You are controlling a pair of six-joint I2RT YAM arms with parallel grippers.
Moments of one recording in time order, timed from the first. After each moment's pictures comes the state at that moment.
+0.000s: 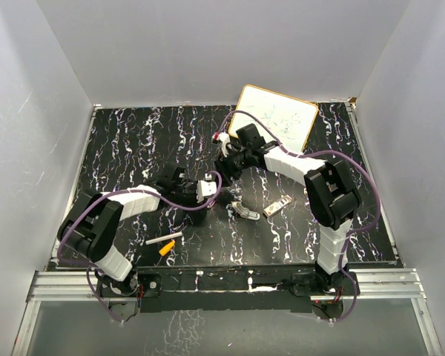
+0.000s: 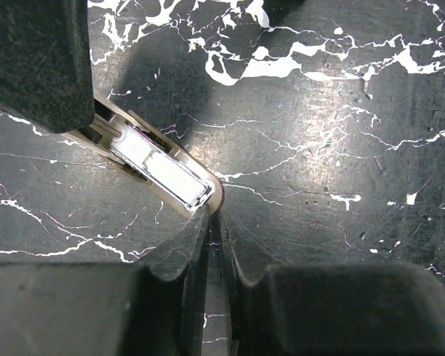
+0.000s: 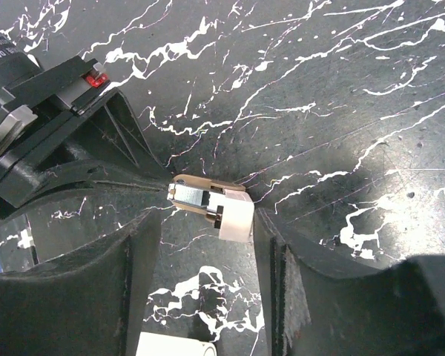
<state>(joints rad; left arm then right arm) -0.50 1.58 0.71 -0.05 0.65 0.77 0.53 1.93 1.36 -0.30 -0.76 -0.17</state>
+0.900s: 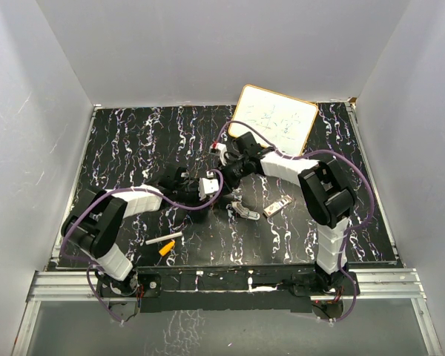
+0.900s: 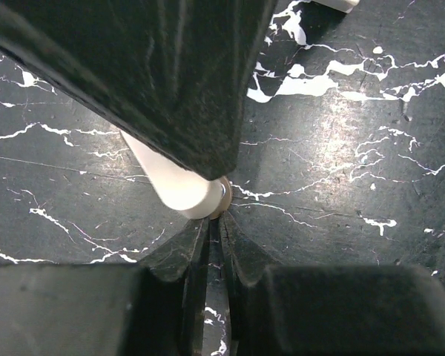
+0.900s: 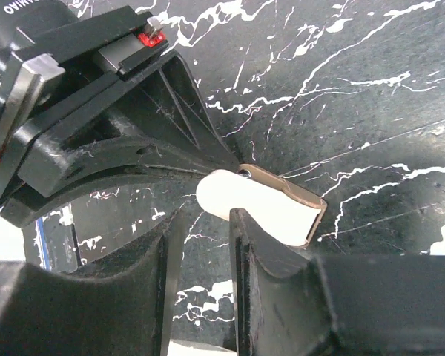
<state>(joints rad) -0.51 1.62 0.71 0.05 0.62 0.73 0.55 1.96 1.31 -0.31 -0.87 -0.15</state>
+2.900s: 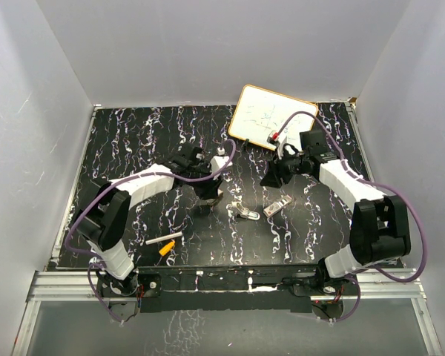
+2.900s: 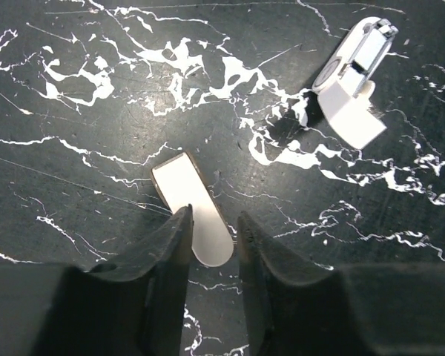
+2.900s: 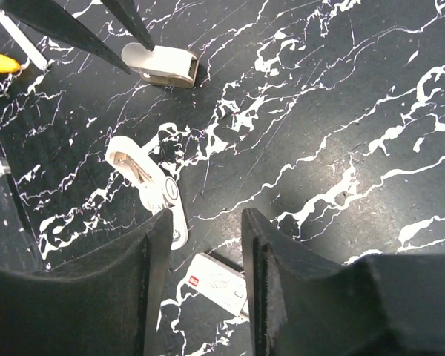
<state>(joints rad) -0.57 1.71 1.04 -0.29 0.51 0.42 0.16 1.51 1.00 -0.41 -0.86 -0.40</state>
